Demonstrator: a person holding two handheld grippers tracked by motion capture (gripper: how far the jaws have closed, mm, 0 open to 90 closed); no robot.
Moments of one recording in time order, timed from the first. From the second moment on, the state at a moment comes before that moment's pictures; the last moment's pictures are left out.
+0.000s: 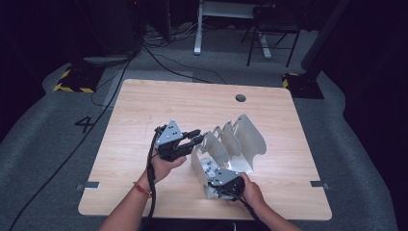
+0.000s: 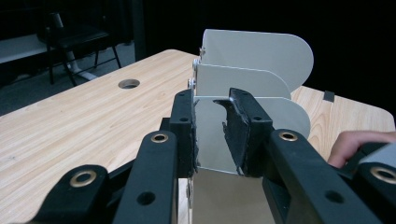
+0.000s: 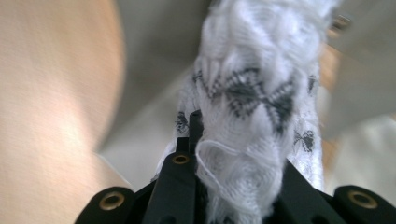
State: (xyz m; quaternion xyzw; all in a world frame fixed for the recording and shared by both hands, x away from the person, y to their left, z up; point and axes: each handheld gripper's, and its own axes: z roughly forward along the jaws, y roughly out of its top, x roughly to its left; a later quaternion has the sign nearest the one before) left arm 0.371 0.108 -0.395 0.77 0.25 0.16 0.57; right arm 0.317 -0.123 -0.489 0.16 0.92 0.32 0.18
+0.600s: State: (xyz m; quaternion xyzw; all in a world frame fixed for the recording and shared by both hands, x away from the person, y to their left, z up) left arm 0.371 0.109 -0.395 0.76 0.25 0.16 0.57; right arm 0.321 -0.117 -0.464 0.20 0.88 0.35 0.26
